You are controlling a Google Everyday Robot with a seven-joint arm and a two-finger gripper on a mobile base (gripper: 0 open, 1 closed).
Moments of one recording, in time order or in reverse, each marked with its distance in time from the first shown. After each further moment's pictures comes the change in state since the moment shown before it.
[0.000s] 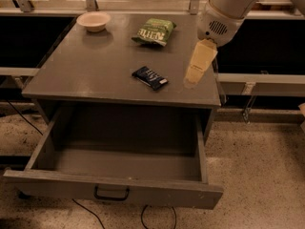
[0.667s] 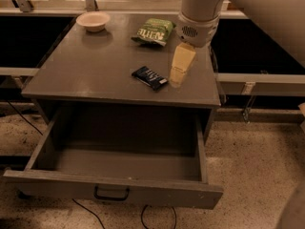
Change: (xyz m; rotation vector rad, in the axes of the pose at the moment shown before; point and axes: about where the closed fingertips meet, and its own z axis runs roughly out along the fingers) arm -0.006 -0.024 0.023 0.157 0.240 0.188
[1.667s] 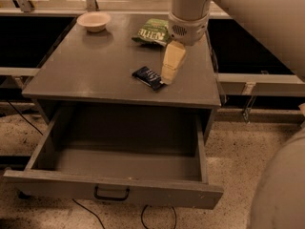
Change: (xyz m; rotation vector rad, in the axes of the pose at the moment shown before) arm -0.024 -0.005 0.009 0.005 0.011 0.025
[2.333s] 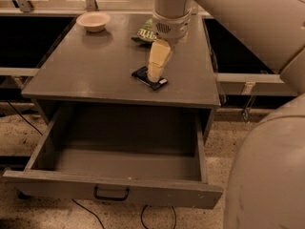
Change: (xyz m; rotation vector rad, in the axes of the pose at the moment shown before) arm -0.041 0.014 0.002 -0.023 -0.020 -0.084
